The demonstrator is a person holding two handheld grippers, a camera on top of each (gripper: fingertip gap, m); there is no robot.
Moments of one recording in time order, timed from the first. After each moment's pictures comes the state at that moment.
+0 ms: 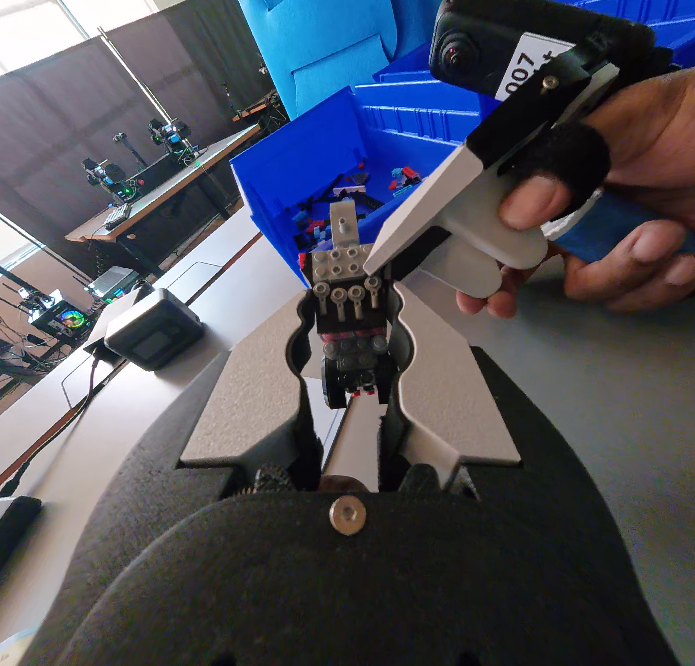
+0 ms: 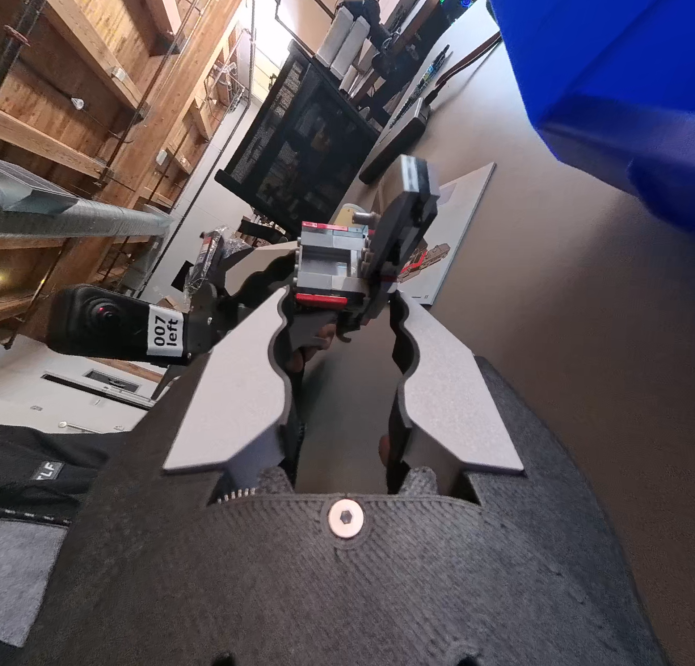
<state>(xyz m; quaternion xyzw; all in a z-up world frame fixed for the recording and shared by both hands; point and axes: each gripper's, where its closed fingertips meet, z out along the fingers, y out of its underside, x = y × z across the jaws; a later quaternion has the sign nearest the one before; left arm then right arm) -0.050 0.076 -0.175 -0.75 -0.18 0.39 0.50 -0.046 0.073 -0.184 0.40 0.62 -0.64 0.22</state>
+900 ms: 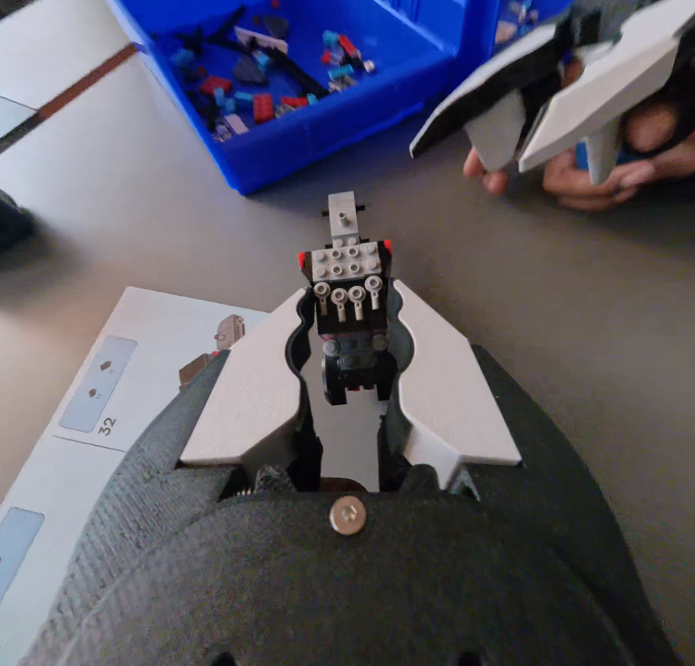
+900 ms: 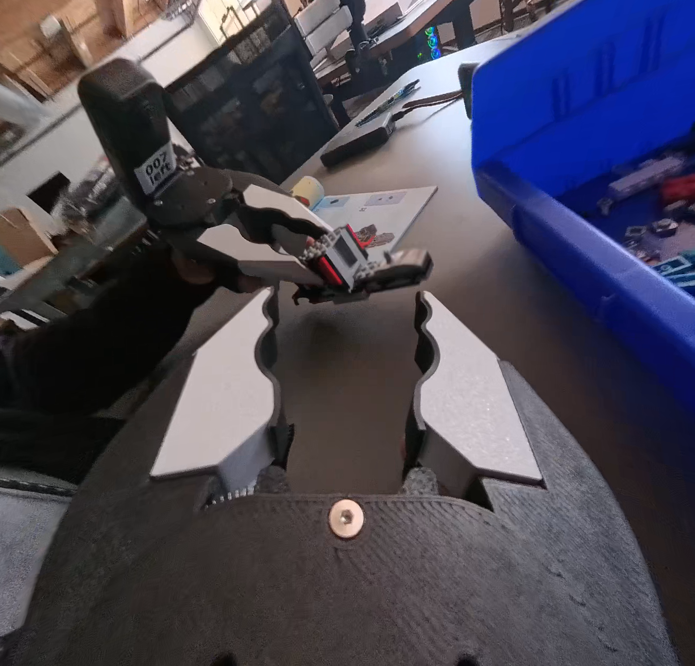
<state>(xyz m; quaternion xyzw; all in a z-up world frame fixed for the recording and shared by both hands) -0.041 0.066 -0.216 -0.84 -0.26 0.14 0.45 -0.031 0.134 -0.185 0.32 0.71 -0.63 0.06</state>
